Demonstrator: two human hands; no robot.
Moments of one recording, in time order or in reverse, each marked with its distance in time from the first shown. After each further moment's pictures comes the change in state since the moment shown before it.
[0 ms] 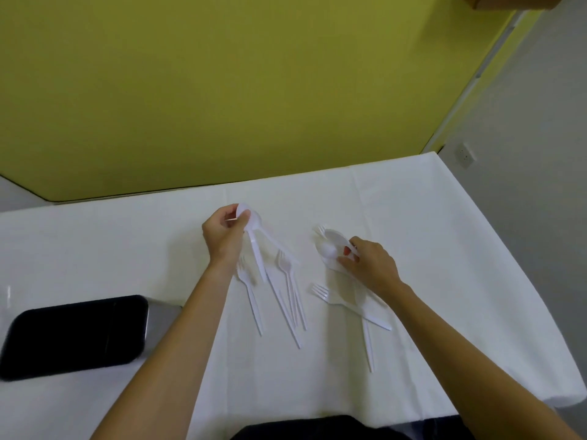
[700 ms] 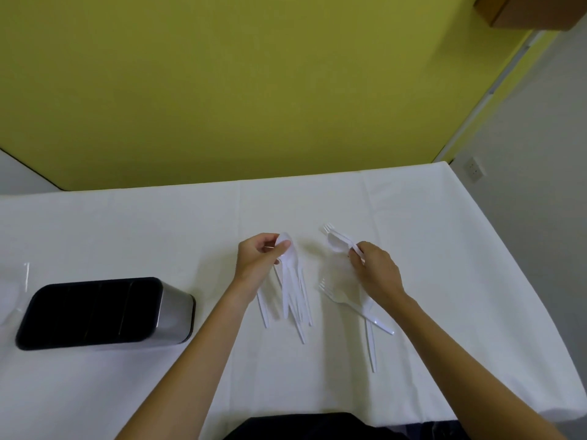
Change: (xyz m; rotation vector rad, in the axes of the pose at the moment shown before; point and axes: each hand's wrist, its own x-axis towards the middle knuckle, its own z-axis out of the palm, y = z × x) left_hand -0.059 -0.008 -0.008 0.025 -0.315 -0.120; right_hand -0.018 -0.014 0.006 -0.007 0.123 -0.054
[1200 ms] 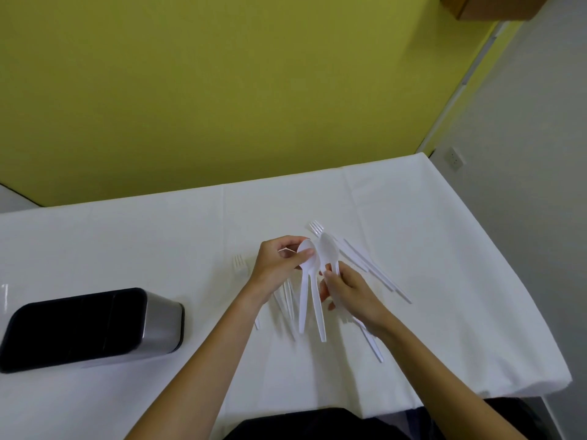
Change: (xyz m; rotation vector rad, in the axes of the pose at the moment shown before) left_hand -0.015 0.006 0.040 0.043 -0.268 0.052; right_hand -0.055 -0.015 0.003 0.874 -0.296 0.114
